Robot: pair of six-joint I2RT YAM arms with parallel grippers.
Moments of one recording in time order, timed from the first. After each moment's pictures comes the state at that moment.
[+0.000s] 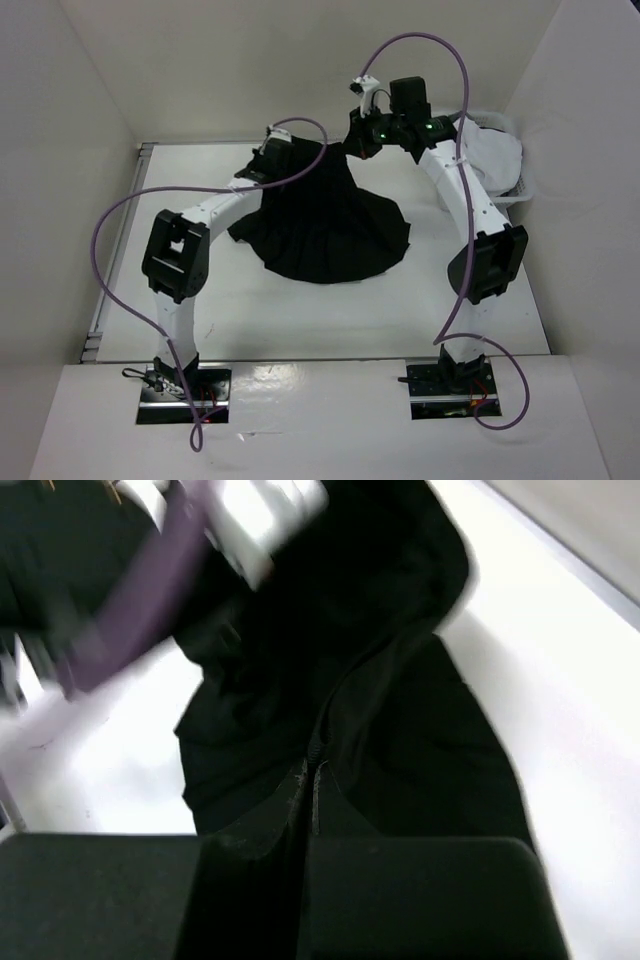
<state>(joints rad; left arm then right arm) -0.47 2.02 1.61 -0.25 -0.69 0.03 0.32 1.91 2.05 -0.70 -0.58 -0.13</state>
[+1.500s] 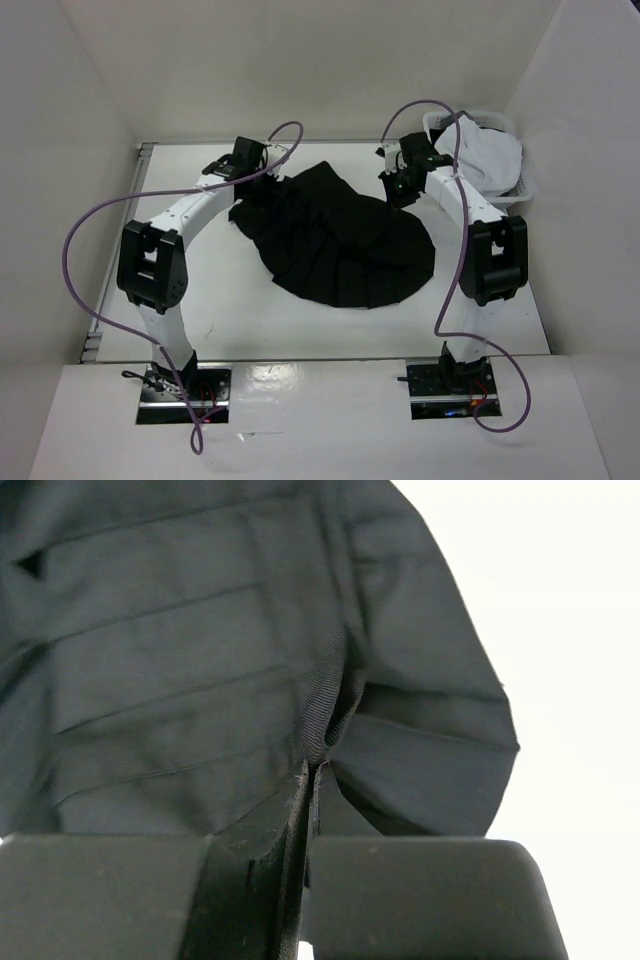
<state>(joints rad) -0.31 1.85 1.54 -0.60 0.09 0.13 0.20 1.85 1.54 -0.72 -0.23 -0.19</state>
